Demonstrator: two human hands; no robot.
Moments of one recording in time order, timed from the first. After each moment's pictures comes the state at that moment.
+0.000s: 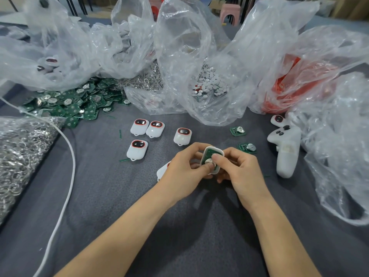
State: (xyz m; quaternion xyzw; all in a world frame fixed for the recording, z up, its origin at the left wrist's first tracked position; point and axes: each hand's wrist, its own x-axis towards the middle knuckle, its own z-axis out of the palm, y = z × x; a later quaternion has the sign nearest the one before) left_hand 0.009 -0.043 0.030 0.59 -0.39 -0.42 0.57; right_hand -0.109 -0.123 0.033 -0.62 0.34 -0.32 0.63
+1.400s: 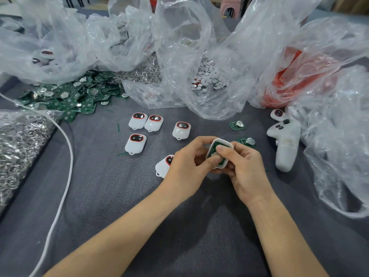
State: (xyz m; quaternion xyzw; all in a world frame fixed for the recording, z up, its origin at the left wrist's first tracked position) left_hand -0.004 -0.043 0.028 0.58 -0.44 -0.35 0.60; right_hand -0.110 -0.124 0.032 -0.50 0.32 -0.34 0.73
